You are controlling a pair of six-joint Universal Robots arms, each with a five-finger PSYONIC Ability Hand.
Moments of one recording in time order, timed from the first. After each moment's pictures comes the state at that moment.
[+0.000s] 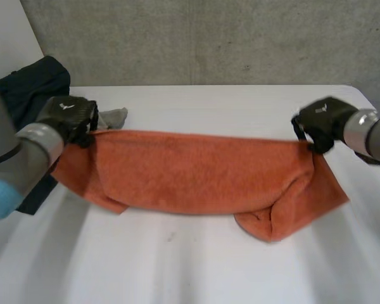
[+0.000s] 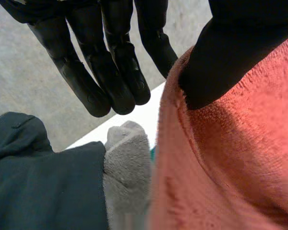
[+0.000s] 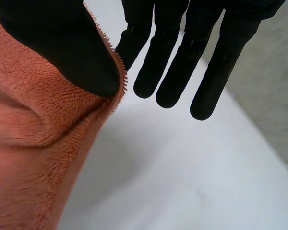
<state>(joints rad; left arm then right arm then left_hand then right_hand) 4.48 -1.93 -1.42 3.14 -1.48 3.46 1.76 -1.07 1.07 0.48 1.29 2.44 1.15 1.20 1.19 1.19 1.00 1.10 1.18 1.19 1.20 1.02</state>
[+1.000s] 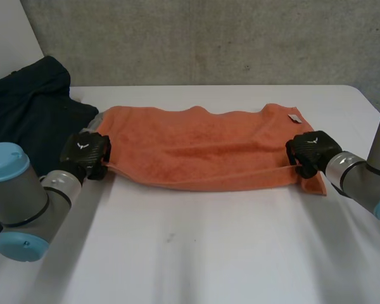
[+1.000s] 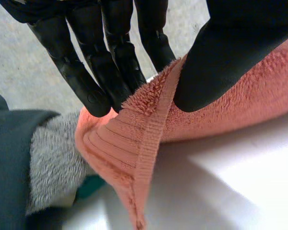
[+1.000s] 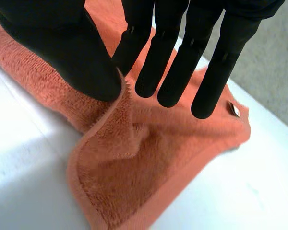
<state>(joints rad) 4.50 -2.05 -1.75 3.65 -1.40 3.41 1.72 -0.93 1.35 0.00 1.25 2.63 1.15 1.20 1.19 1.20 1.00 1.11 1.13 1.13 1.14 0.96</state>
